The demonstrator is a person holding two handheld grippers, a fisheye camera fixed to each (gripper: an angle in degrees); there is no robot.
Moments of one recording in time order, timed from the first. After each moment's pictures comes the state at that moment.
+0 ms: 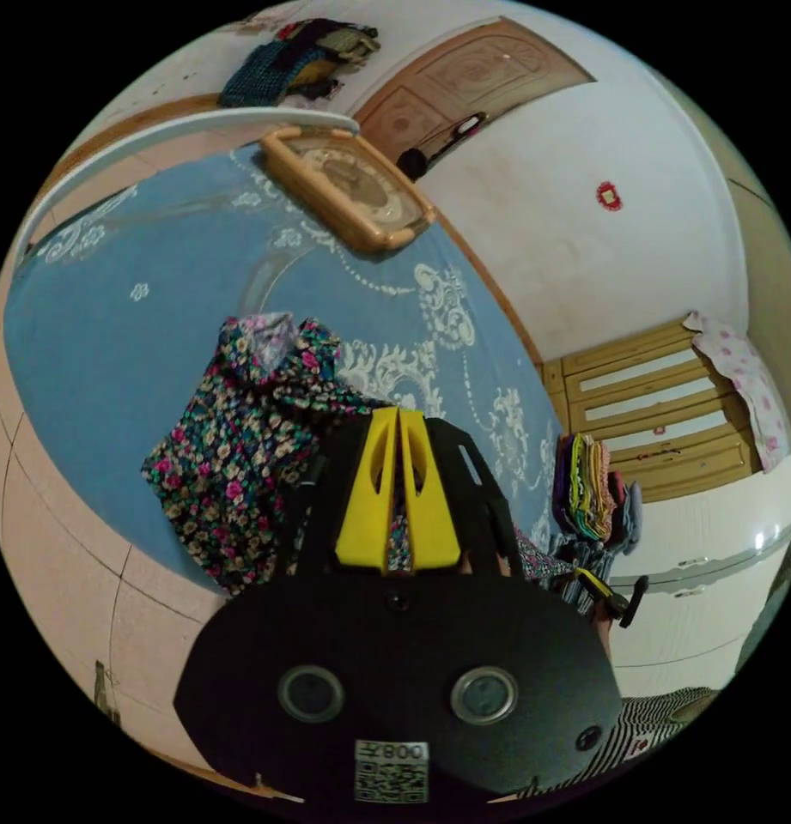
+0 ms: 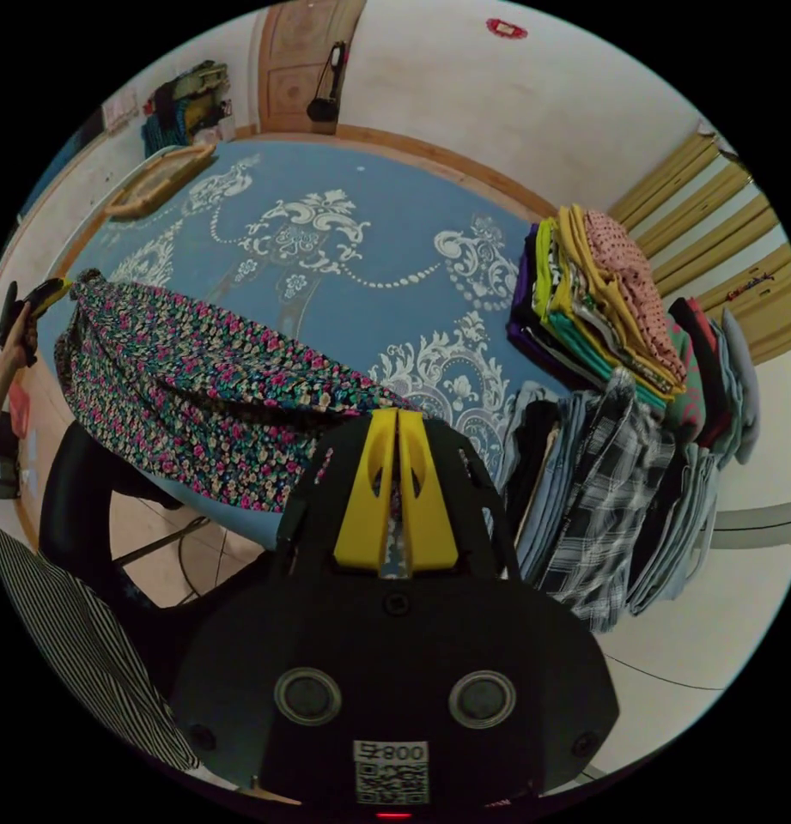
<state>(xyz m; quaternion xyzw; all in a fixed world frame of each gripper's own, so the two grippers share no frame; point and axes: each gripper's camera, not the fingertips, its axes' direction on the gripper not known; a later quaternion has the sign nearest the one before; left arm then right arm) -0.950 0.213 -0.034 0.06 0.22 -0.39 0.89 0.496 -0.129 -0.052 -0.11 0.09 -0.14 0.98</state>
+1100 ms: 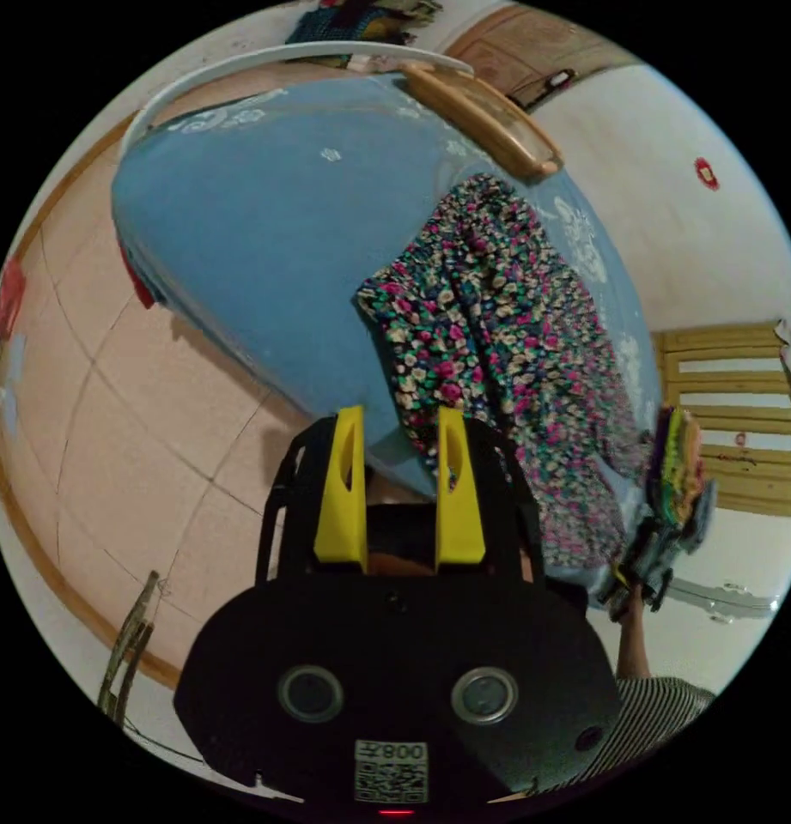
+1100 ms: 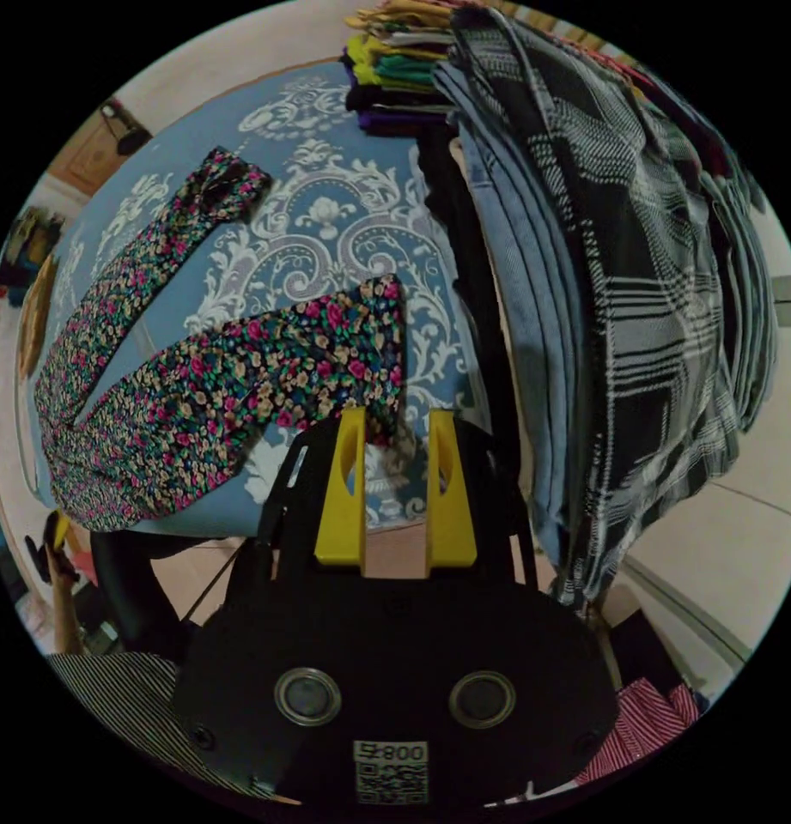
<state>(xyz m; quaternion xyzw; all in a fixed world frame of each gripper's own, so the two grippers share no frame) -0.918 0.347 -0.017 -0.16 0.06 -0.41 0.90 0.757 -0.071 0.054 -0.27 0.07 0.15 0.95</state>
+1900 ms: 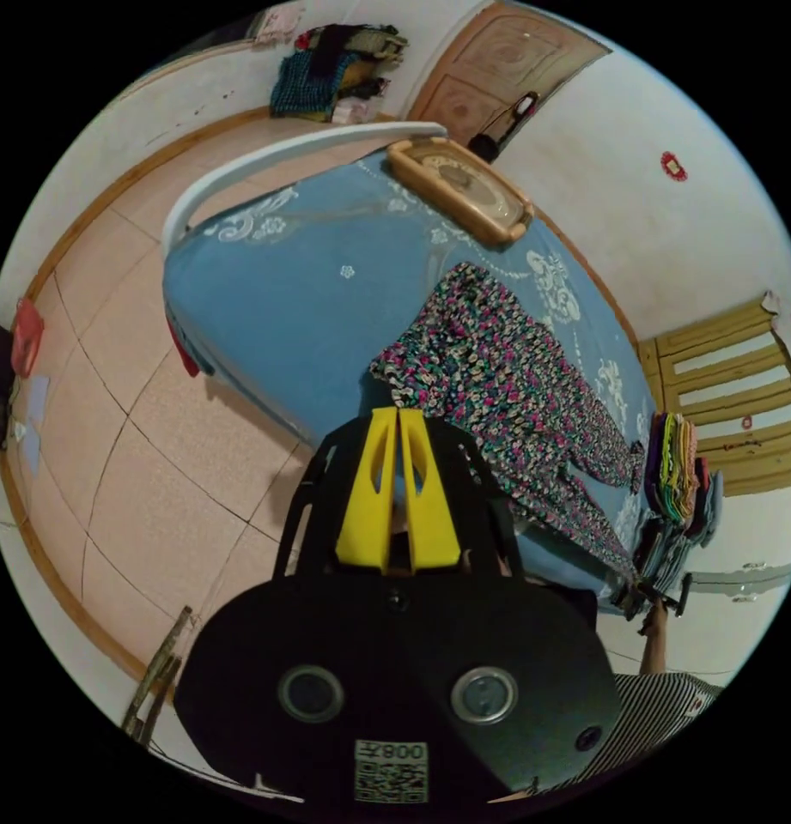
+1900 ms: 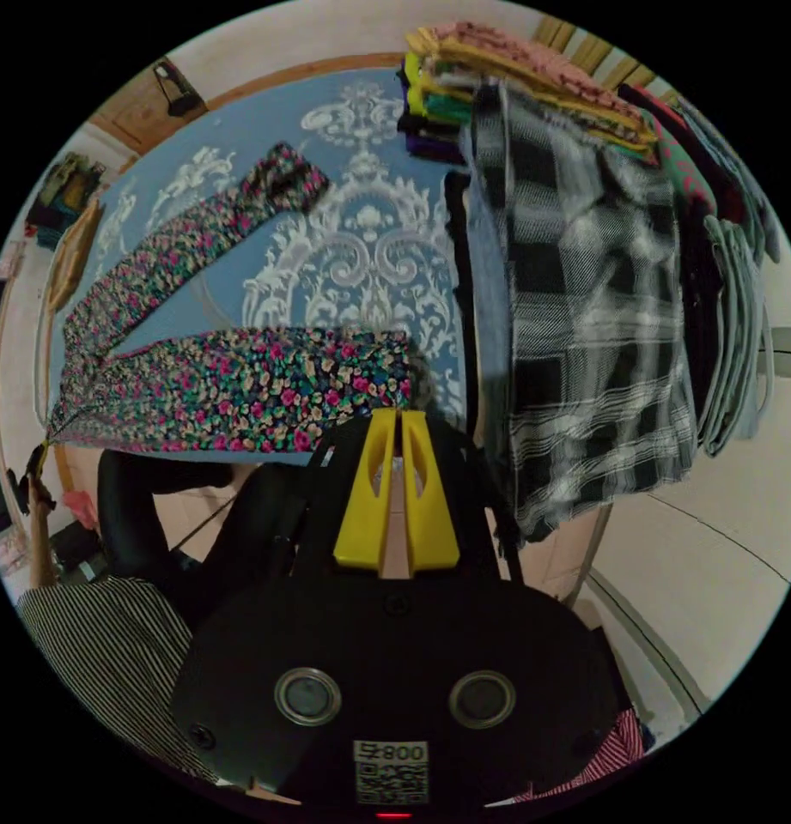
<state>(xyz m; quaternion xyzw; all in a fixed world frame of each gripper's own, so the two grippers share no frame) -0.876 0.333 -0.062 -0.09 0.07 -0.40 0.91 0.826 -0.081 0.033 -0.30 0.05 0.07 0.95</state>
